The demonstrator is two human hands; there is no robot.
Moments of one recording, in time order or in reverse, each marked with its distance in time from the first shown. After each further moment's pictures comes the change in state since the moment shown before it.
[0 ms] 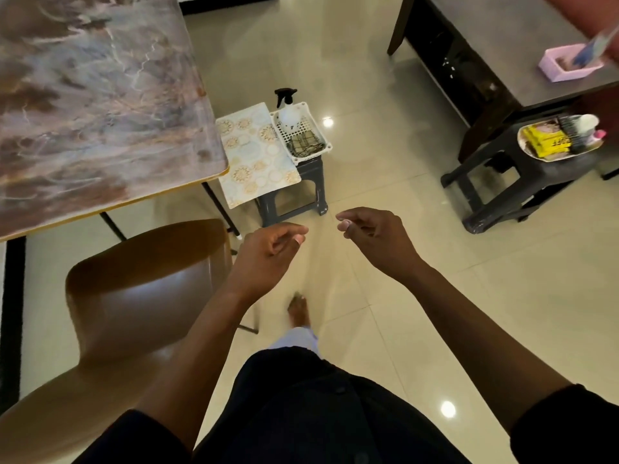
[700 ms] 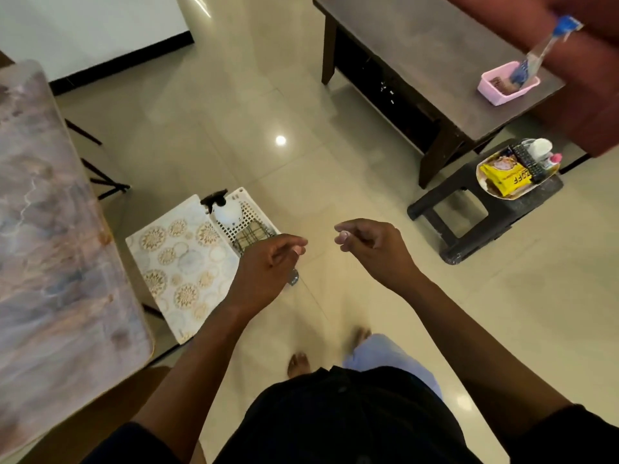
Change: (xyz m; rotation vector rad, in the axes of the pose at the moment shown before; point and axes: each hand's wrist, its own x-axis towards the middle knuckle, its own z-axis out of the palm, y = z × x) left_hand 0.388 0.088 0.045 0.018 -0.171 0.025; right_hand 0.306 0.050 -0.150 0.117 0.202 0.130
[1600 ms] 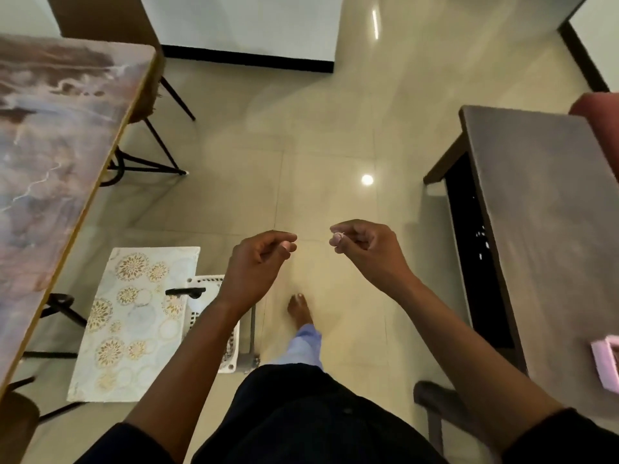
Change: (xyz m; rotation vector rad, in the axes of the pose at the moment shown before) left_hand 0.410 0.050 -0.052 -0.221 0.629 -0.211; right_hand 0.540 -0.084 -0.033 -0.045 -0.549 -0.196
